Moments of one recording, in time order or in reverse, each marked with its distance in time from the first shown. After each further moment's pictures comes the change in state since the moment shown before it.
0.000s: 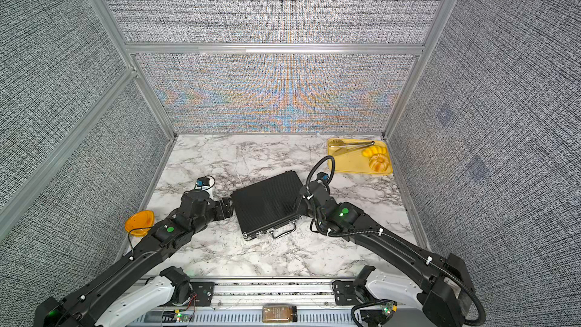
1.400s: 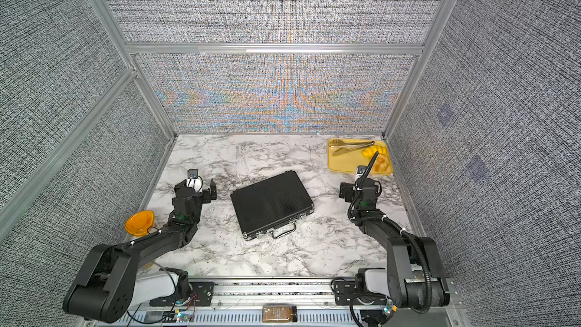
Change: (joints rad) left arm 0.333 0.386 -0.274 1.073 -0.199 0.637; right arm -0.716 0.231 -0.401 0.917 -0.039 -0.856
